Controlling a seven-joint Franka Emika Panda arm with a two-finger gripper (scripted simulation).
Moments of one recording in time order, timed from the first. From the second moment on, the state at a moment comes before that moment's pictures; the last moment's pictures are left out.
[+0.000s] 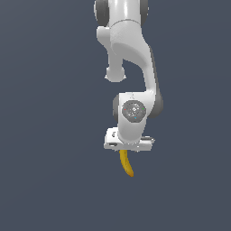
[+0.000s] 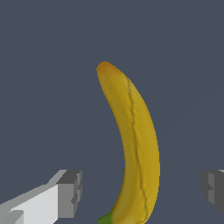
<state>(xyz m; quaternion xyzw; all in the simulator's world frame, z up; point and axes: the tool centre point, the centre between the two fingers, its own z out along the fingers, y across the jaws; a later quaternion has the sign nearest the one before) 0.087 0.051 0.074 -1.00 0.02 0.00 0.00</state>
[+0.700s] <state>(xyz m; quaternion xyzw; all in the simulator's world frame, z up) 0.090 0.054 0.047 -1.00 0.03 0.00 0.00</state>
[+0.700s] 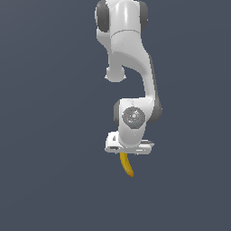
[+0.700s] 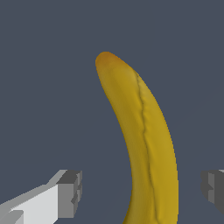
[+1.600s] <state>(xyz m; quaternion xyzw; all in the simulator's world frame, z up) 0.090 0.054 0.018 -1.00 0.03 0.00 0.00</state>
